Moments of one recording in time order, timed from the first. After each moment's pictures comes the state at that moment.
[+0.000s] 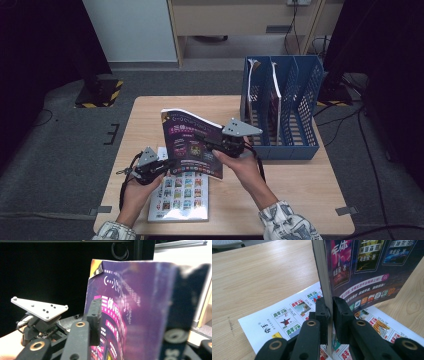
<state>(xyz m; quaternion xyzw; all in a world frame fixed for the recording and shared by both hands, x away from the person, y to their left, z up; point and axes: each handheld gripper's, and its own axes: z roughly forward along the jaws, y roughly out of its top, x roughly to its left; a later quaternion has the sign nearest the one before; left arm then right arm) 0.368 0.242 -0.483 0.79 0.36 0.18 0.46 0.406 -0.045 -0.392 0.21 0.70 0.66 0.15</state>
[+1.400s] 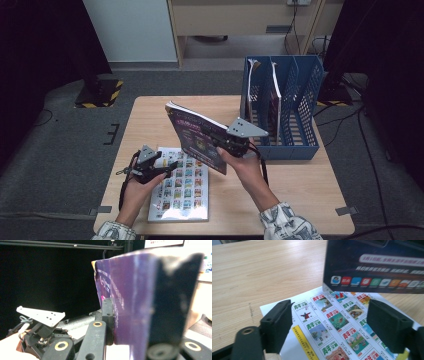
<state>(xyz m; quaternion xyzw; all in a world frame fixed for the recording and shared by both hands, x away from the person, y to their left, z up) 0.379 0.247 -0.494 0.76 0.43 0.20 0.44 0.400 -0.057 -0.381 0.22 0.68 0.67 0.20</state>
